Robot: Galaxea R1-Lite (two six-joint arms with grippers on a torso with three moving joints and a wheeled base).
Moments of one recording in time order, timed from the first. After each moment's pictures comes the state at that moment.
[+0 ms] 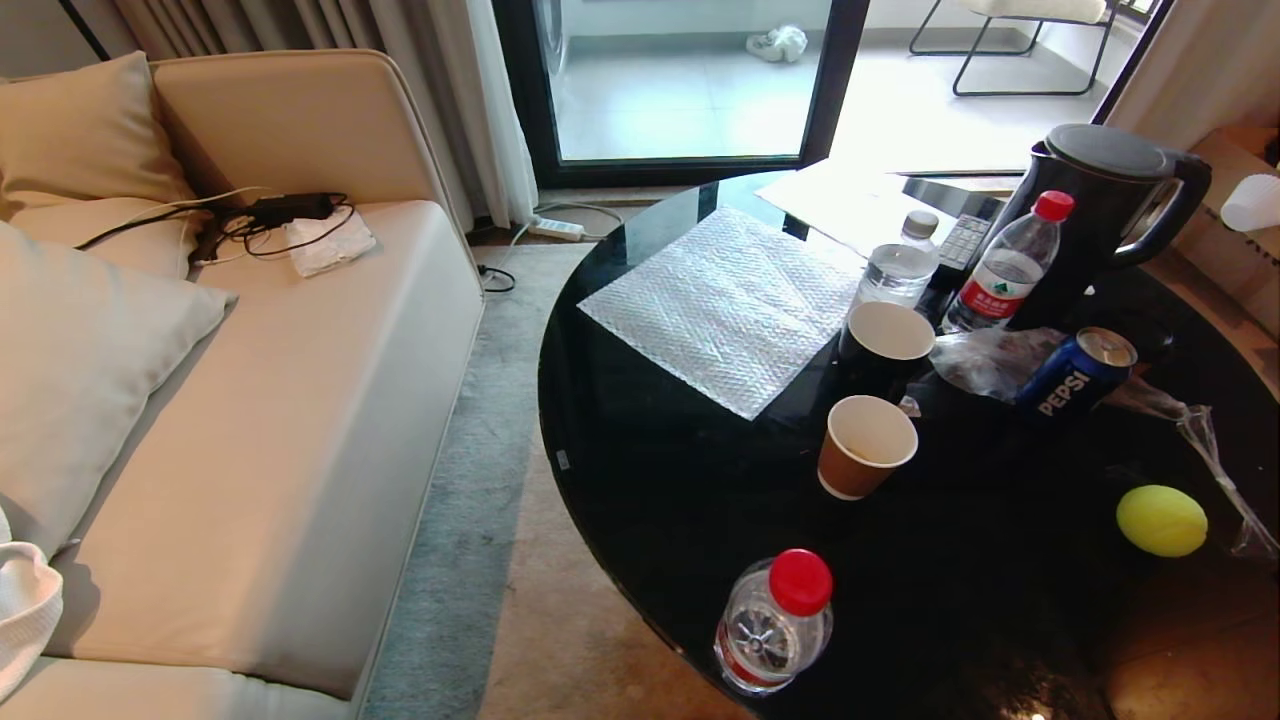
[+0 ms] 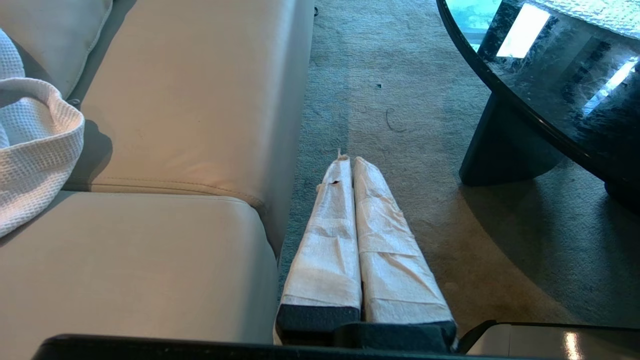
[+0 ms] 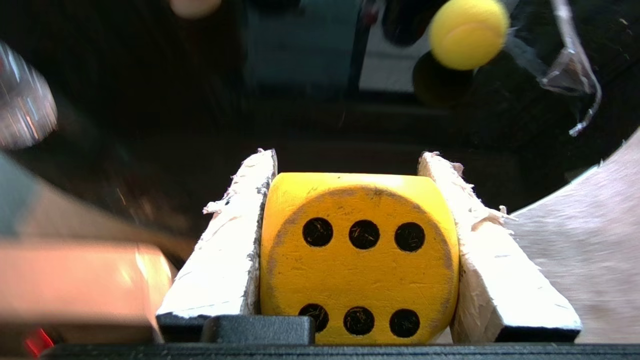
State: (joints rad) left arm 0.00 0.00 0.00 0.01 0.01 -0.01; right arm -0.01 0.06 -0.07 0.17 0.02 -0.07
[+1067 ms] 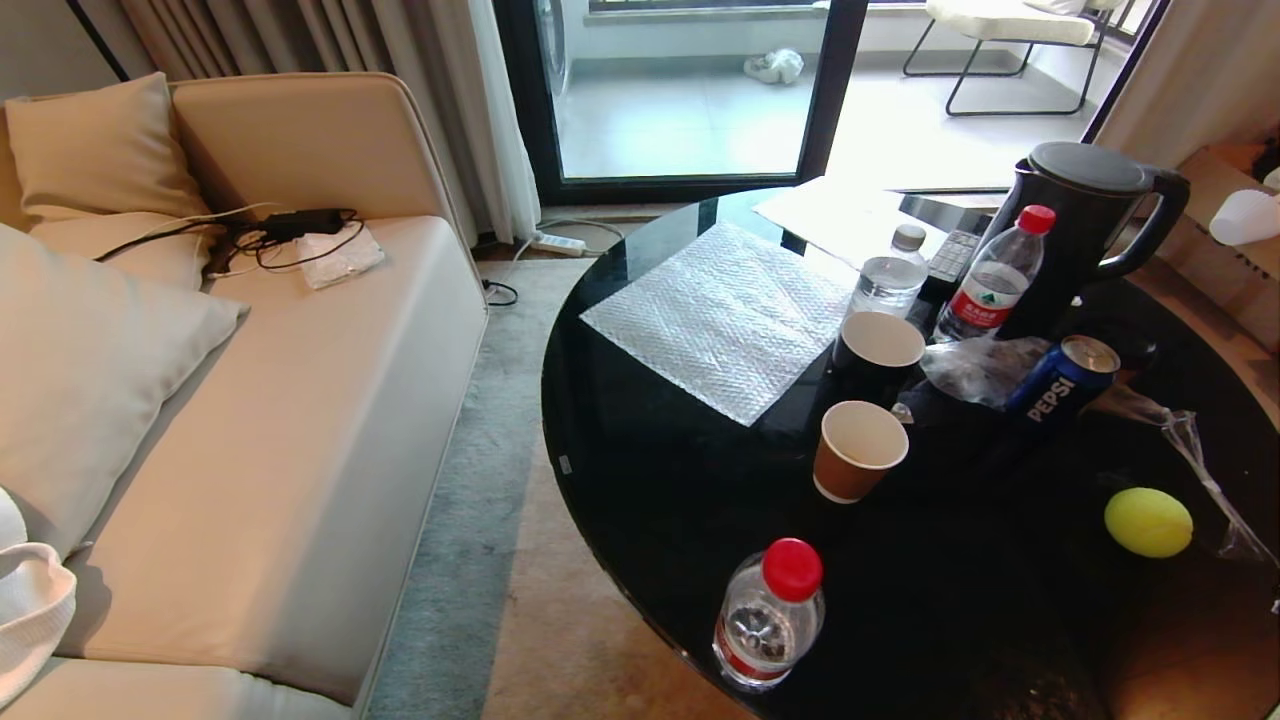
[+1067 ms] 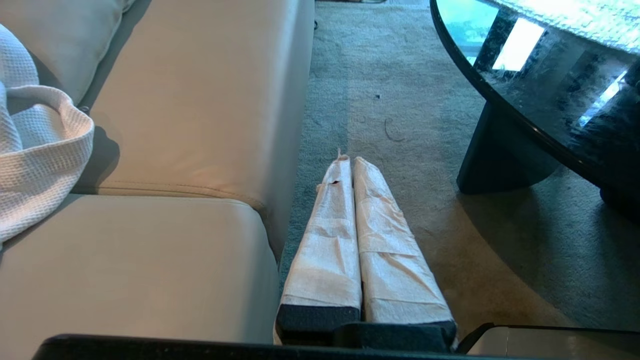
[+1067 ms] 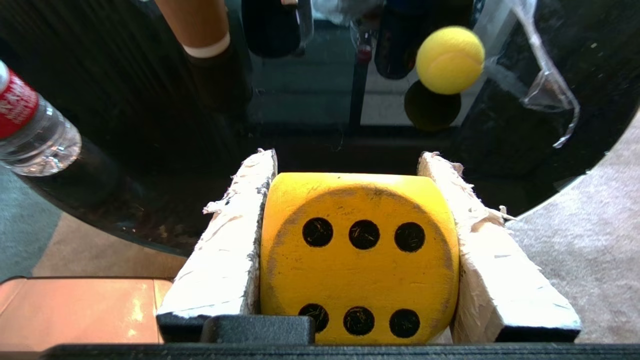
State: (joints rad) left arm 0.00 0.00 0.00 0.01 0.01 -0.01; right arm 0.00 0.00 -0.07 0.18 0.01 -0.03
